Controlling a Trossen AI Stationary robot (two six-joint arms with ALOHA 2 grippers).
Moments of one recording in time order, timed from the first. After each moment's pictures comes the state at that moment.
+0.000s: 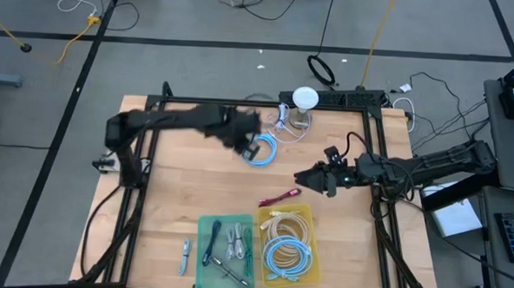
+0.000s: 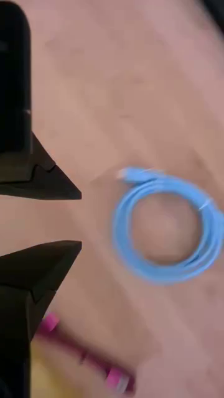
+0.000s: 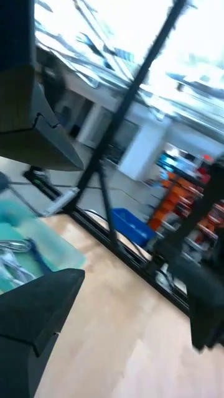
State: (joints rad) left arm 0.15 1.78 1.69 -1.20 -0.20 -0.81; right arm 0.19 0.94 0.60 0.30 0.09 1.01
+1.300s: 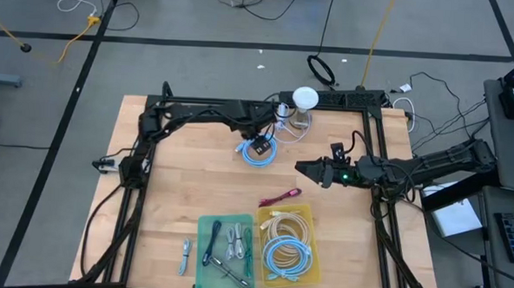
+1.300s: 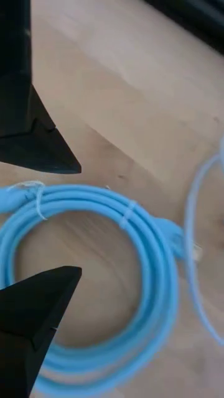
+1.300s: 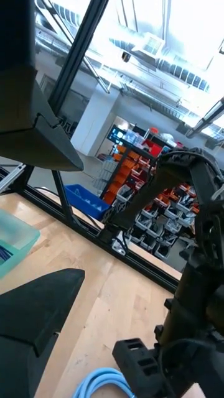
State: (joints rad) left arm 0.37 2.11 1.69 -0.85 -0.13 -0.28; right arm 0.22 0.95 0.60 0.30 0.39 1.05
